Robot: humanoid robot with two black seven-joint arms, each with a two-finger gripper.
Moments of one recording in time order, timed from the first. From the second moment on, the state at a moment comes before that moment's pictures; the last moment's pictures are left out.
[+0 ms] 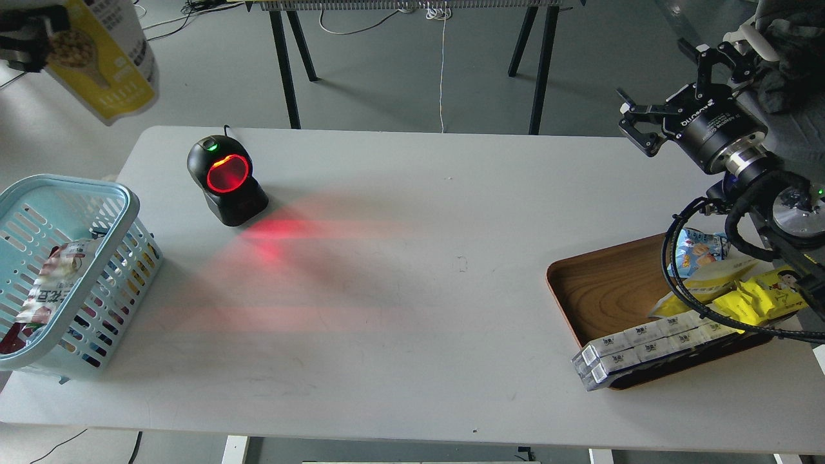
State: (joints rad) left arm -0.74 1.38 -0.92 -1.49 1.60 -0.41 -0.19; right arm 0.76 -0.60 0.66 0.96 0.54 0.37 0.03
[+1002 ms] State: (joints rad) left arm -0.73 1.58 -0.07 -1.28 1.36 0.14 -0.40; right arm 0.76 -0.59 0.66 0.96 0.52 0.37 0.03
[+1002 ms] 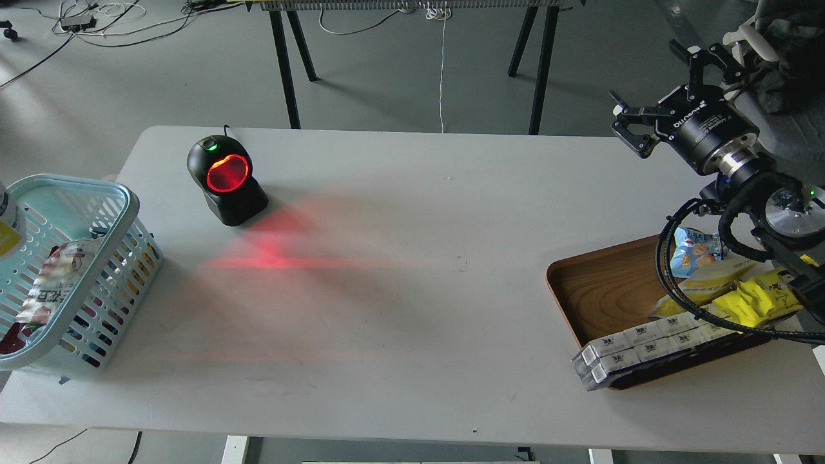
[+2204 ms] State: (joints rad) left arm -0.75 1.55 -0.03 -1.28 1.26 0.30 -0.45; right arm 0.76 -0.59 0.66 0.96 0.52 0.37 0.03
